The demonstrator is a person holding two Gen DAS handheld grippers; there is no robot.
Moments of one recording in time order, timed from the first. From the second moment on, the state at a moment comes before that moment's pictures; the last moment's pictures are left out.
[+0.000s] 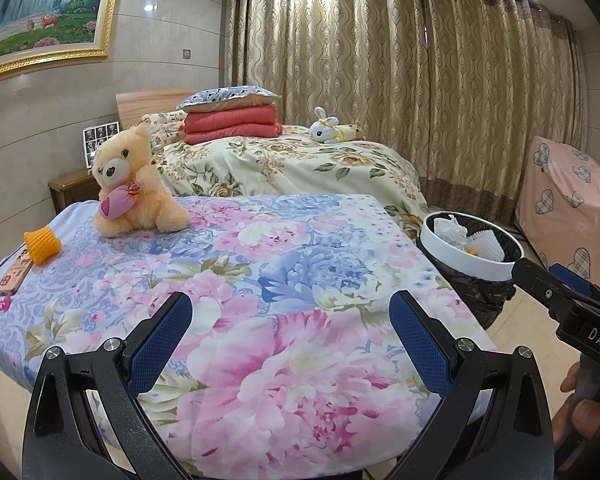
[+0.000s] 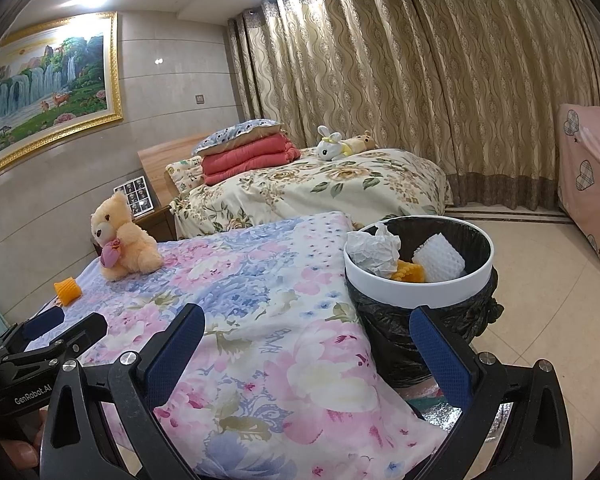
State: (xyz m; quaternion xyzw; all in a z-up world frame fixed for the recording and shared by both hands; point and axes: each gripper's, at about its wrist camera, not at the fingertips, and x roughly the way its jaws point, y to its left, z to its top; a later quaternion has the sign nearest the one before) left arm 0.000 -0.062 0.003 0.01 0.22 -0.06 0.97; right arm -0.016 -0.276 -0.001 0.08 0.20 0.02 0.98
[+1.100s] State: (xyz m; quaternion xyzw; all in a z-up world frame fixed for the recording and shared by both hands) left arm 0.006 -0.061 -0.003 0.00 0.23 -0.06 0.97; right arm -0.013 -0.269 -0.001 0.08 0.21 0.02 0.97
